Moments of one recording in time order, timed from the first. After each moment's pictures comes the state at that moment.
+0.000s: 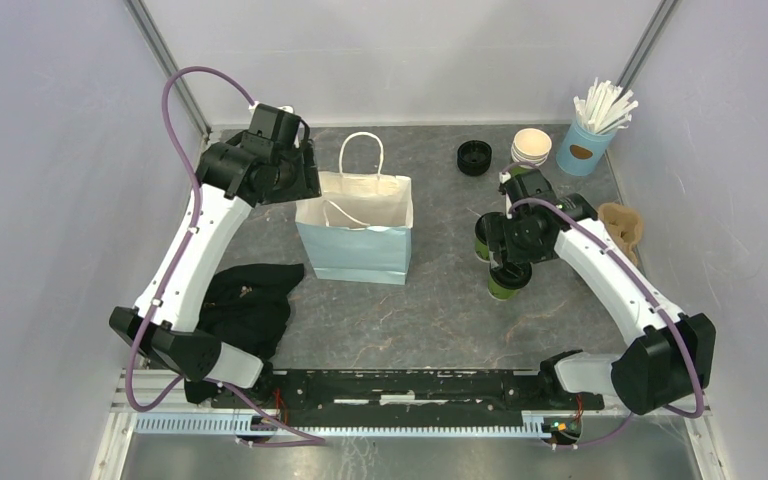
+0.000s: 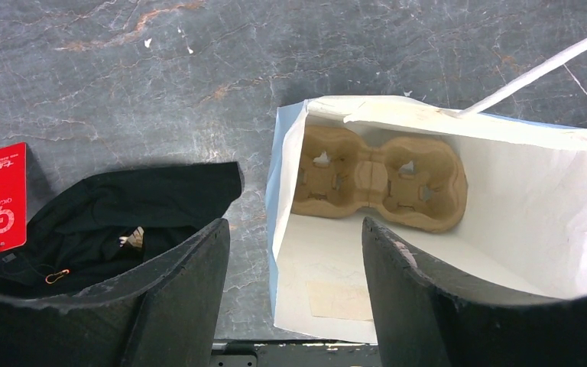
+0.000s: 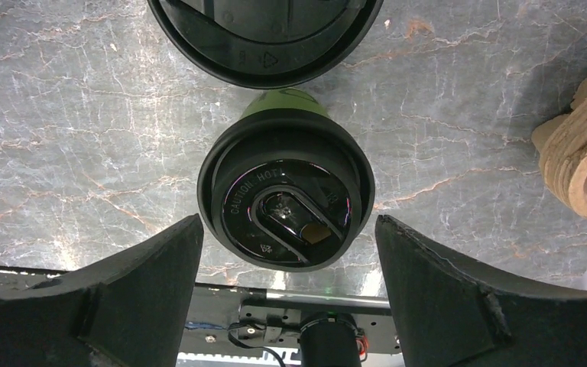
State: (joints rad) left arm -0.41 1.45 1.76 -1.21 -0.24 -0.44; right arm 0.34 1.30 1.14 -1.05 0.10 0.19
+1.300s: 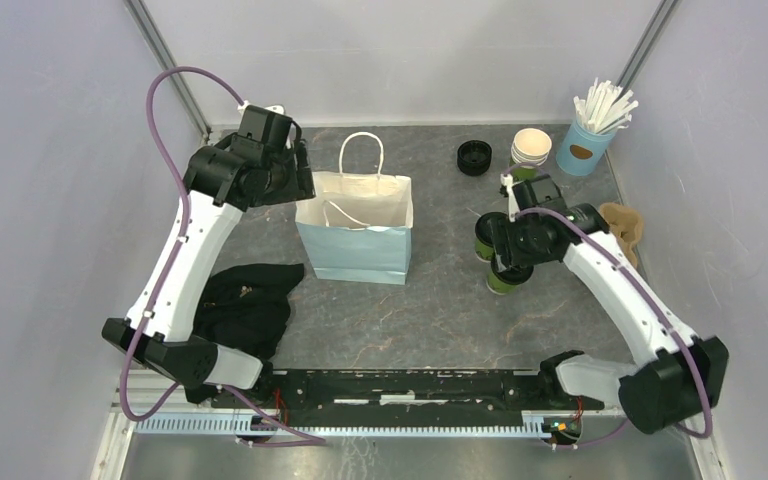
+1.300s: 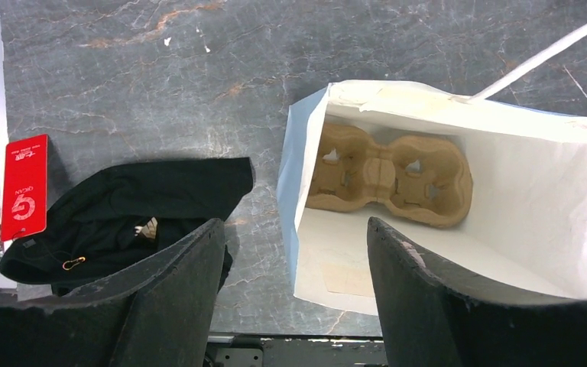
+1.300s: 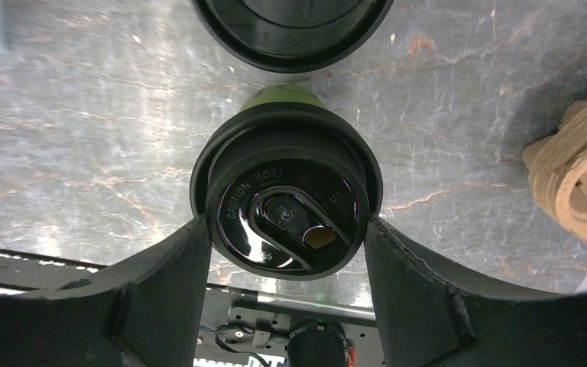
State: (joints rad) left arm -0.40 1.41 1.78 -1.24 -0.26 -0.44; right arm 0.34 1.23 1.09 -1.02 0.08 0.12
